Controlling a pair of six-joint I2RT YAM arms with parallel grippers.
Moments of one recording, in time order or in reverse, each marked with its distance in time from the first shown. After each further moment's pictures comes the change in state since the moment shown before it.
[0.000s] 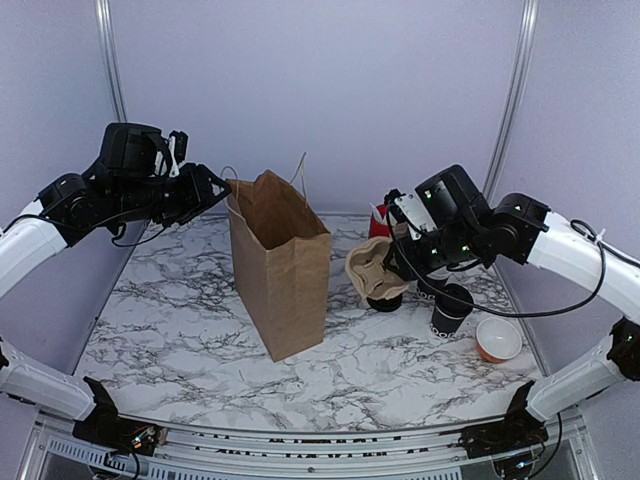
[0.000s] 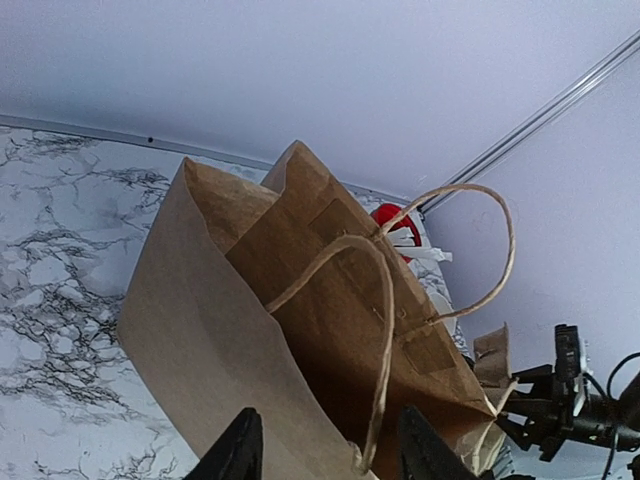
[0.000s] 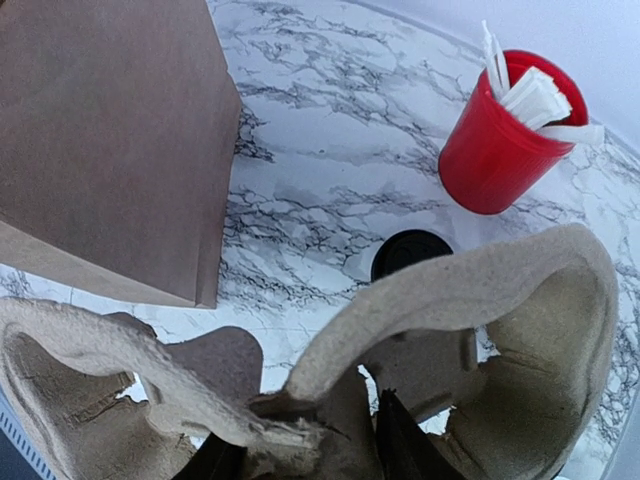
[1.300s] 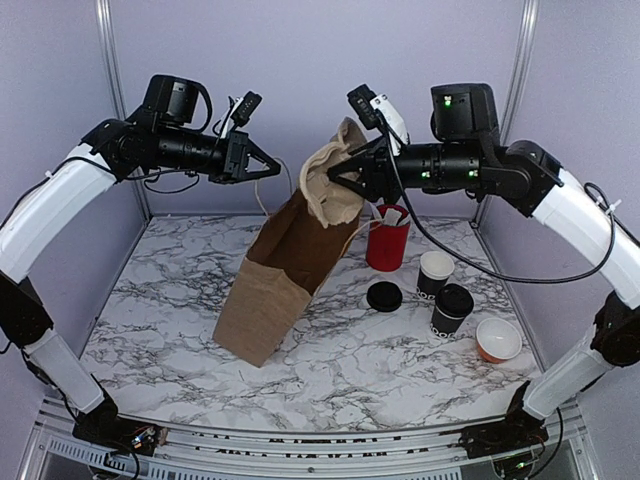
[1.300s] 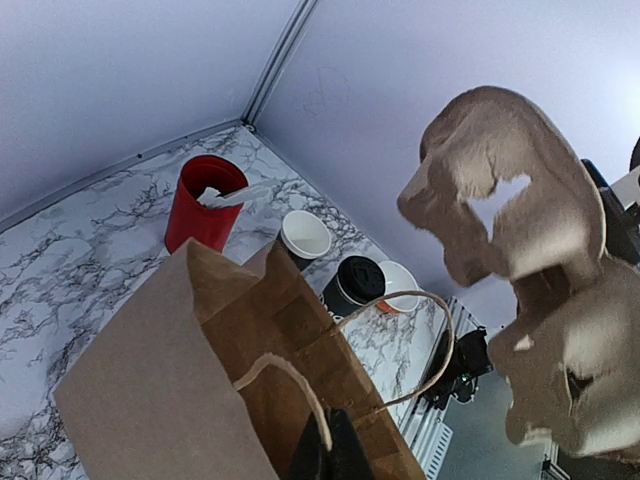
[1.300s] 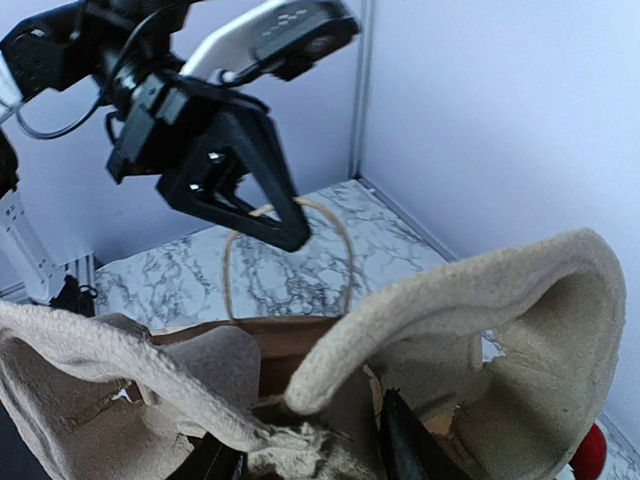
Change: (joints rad) left arm 0.090 0.385 0.502 -0.144 0.645 0.436; right arm 0.022 0.140 0.449 0.227 -0.336 -0.321
